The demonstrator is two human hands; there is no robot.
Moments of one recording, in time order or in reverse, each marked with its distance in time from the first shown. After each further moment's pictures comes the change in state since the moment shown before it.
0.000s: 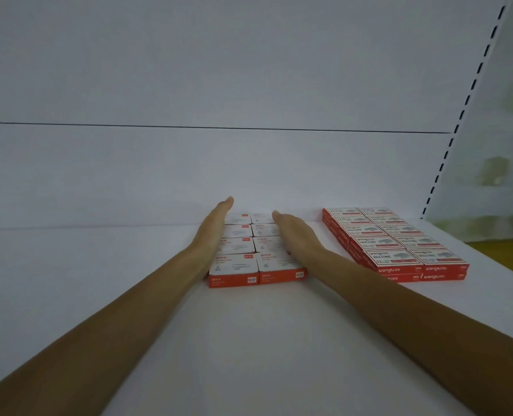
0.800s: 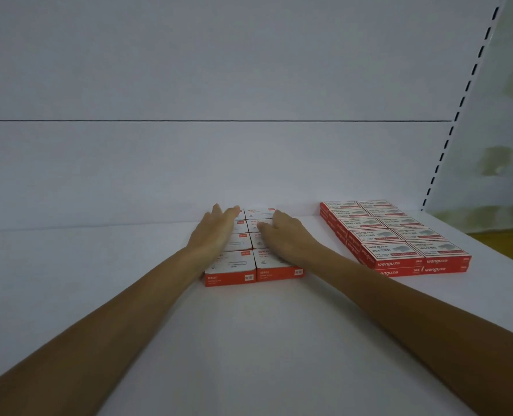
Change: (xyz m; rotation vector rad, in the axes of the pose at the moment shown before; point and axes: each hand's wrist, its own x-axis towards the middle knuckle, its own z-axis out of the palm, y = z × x) left_hand 0.001 0.002 0.012 0.598 0.170 0.002; right_hand 0.000 0.002 0.004 -0.226 -0.094 -0.137
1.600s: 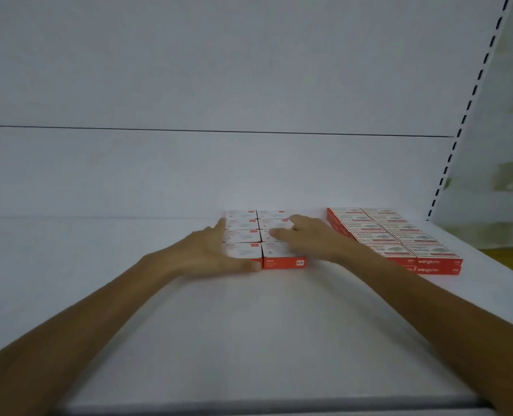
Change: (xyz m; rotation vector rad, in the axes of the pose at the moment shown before) left_hand -0.064 -0.012 -0.046 0.530 -0.247 0.195; right_hand -0.031 0.005 -0.033 -0.144 -0.081 -0.050
